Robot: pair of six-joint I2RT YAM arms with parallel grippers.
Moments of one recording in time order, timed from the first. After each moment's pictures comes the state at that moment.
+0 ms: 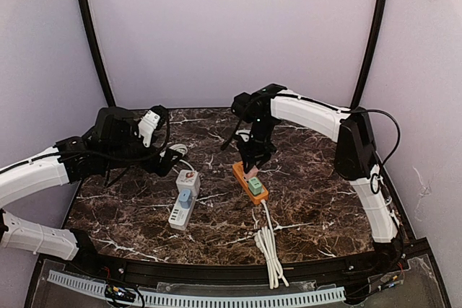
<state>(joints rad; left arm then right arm) -0.74 1.07 0.86 -0.36 -0.15 -0.02 0.78 2.36 2.24 -1.39 -0.20 0.29</state>
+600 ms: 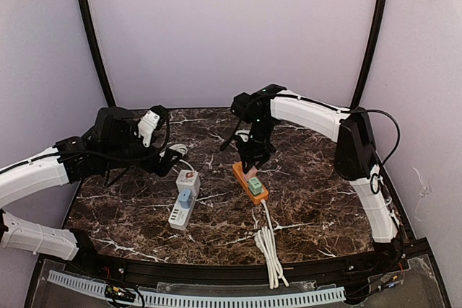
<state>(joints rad) -0.74 1.06 0.86 -0.36 -0.15 -0.01 0.78 2.36 2.23 -1.38 -0.20 0.28</state>
